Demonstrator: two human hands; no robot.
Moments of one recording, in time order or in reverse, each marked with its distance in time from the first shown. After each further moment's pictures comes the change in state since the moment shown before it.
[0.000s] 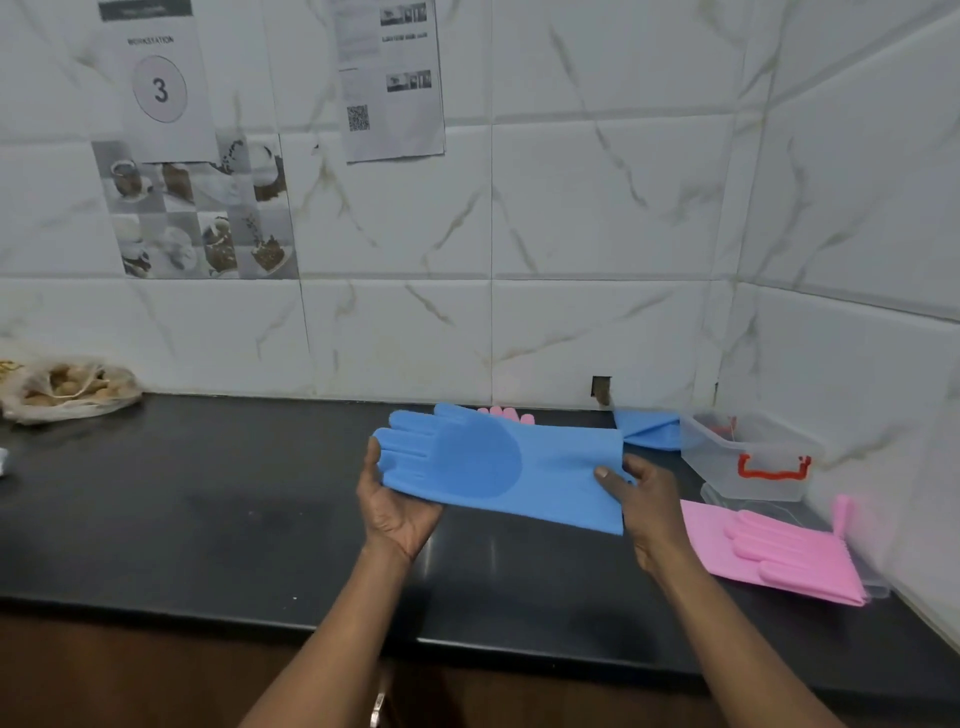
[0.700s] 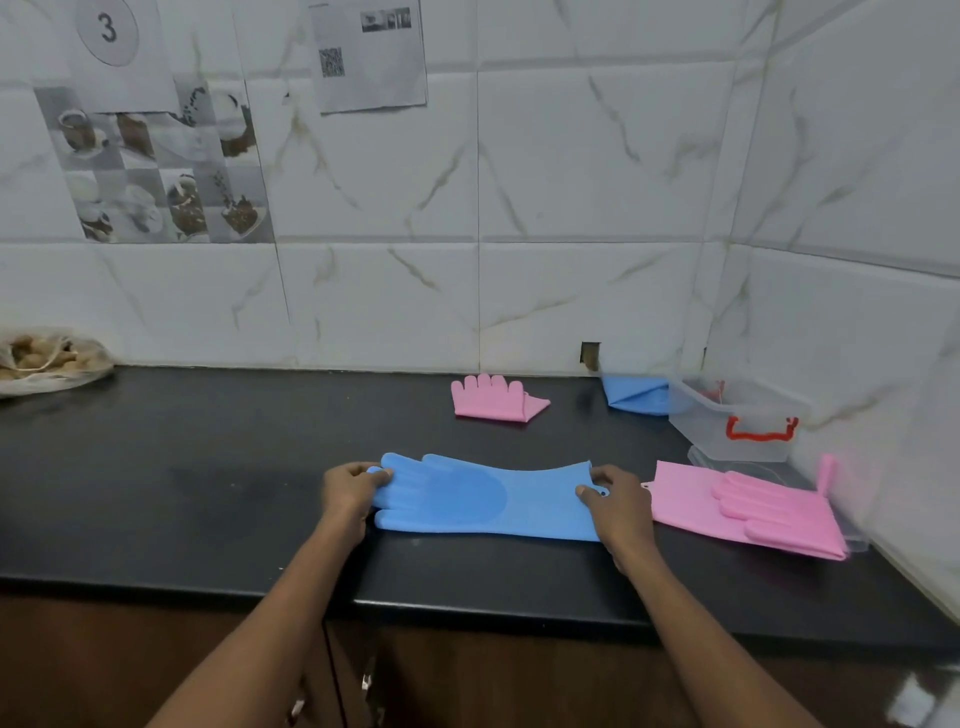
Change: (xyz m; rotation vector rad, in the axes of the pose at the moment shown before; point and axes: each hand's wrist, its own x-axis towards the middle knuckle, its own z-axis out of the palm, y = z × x) left_hand 0.007 0.030 -0.072 1.142 0.715 0.115; right_hand -0.002 0.059 0.007 -0.574 0.083 0.027
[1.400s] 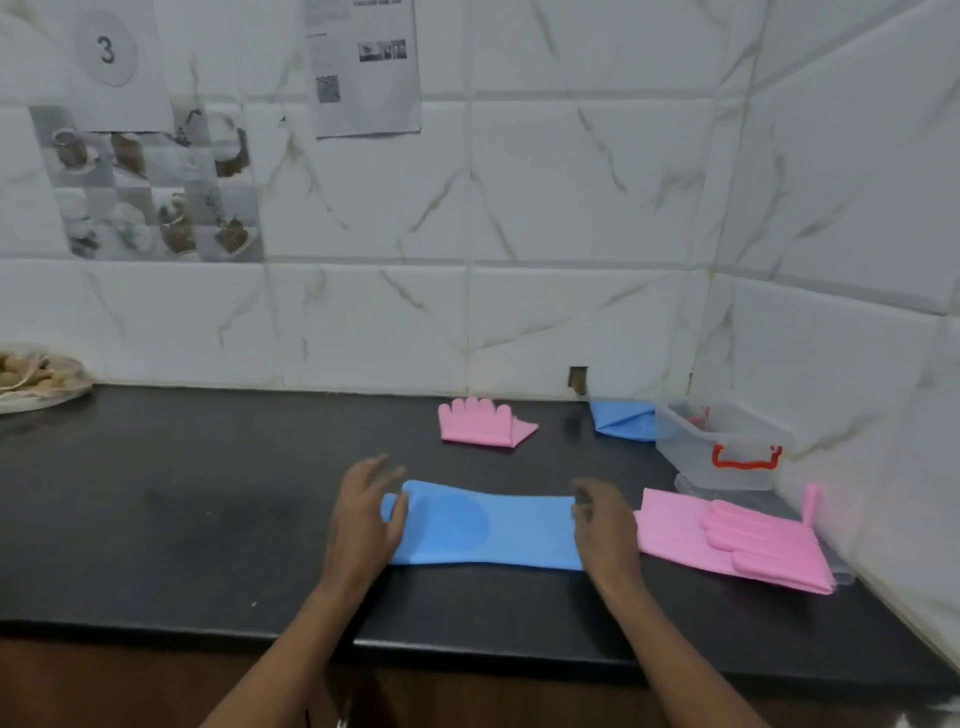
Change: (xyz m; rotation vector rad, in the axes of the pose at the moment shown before) left_hand -0.050 0.006 0.017 0.696 0.070 0.897; right_hand 0.004 0.000 0.000 -0.159 0.129 -0.255
